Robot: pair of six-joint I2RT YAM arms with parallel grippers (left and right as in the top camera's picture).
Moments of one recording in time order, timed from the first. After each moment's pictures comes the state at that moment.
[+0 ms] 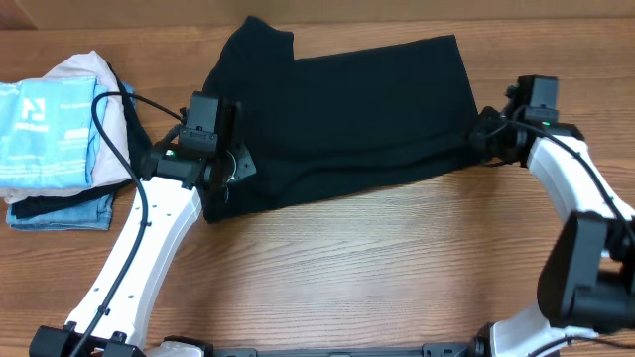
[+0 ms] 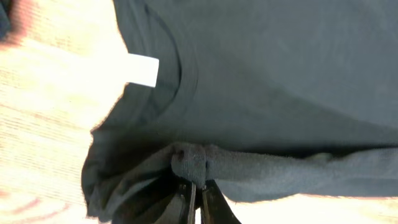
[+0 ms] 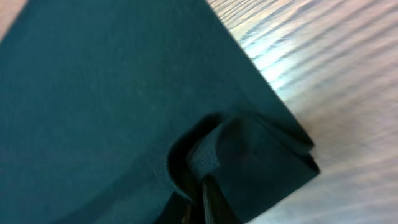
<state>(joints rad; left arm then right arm) -0.23 1.46 1.20 -0.84 -0.07 -0.59 -0.14 1.79 1.18 -0.46 -0.18 0.44</state>
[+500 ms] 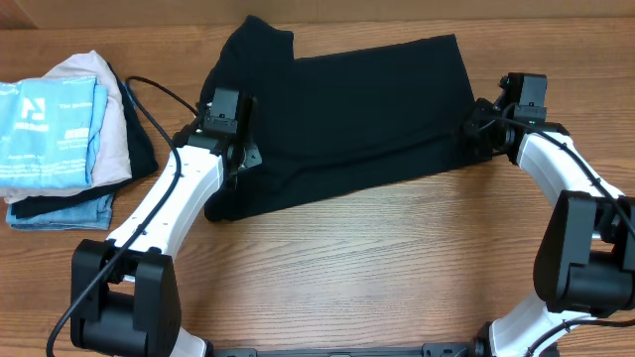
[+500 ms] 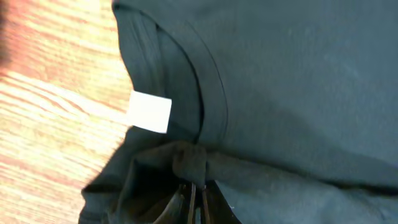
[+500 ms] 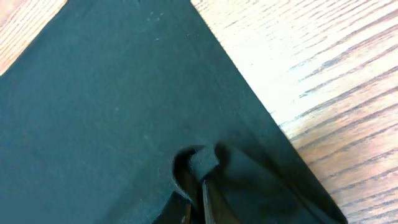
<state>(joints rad) -0.23 1.71 1.20 -0.69 -0.19 -0.57 -0.12 1.86 1.18 -0.27 -0.14 0.44</state>
